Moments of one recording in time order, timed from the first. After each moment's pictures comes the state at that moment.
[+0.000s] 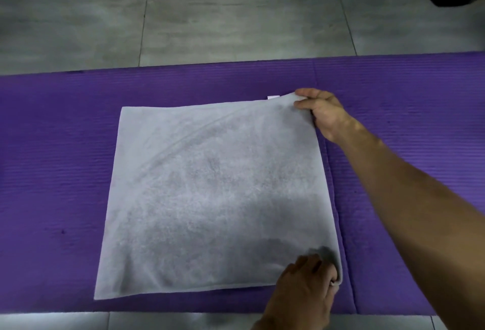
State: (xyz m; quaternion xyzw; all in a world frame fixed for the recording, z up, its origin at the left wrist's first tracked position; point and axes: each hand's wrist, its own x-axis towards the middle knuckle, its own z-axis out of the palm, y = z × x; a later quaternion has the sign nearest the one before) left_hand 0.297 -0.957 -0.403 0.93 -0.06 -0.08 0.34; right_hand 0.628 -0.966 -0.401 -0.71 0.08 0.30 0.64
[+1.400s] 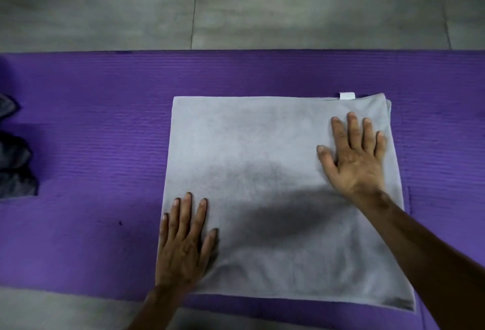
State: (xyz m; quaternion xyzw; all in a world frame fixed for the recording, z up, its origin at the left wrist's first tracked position) left_hand 0.228 -0.671 -0.438 0.97 0.20 -0.10 0.07; right_hand 0.518 -0.919 -0.452 -0.98 -0.18 0.11 0.03
